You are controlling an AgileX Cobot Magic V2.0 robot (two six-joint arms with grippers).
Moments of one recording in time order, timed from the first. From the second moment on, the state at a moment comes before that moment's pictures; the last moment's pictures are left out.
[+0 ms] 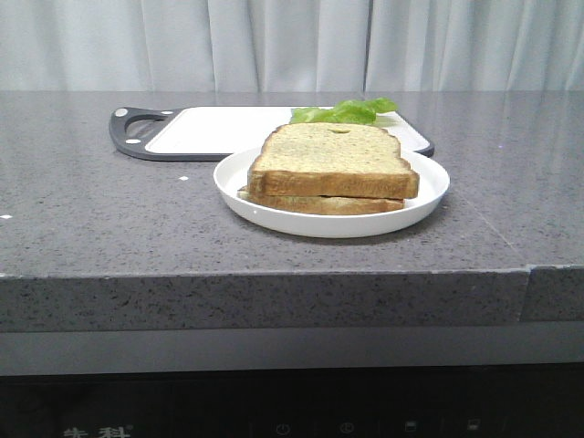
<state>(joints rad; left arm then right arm) -0.21 0.71 -0.65 -0.24 0.45 0.03 -0.03 0.25 -0.43 0.15 0.39 0.04</state>
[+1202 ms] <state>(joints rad) -0.64 1.76 -1.40 -0.31 0.71 0.03 -0.03 0.25 -0.43 0.09 0.39 0.04</state>
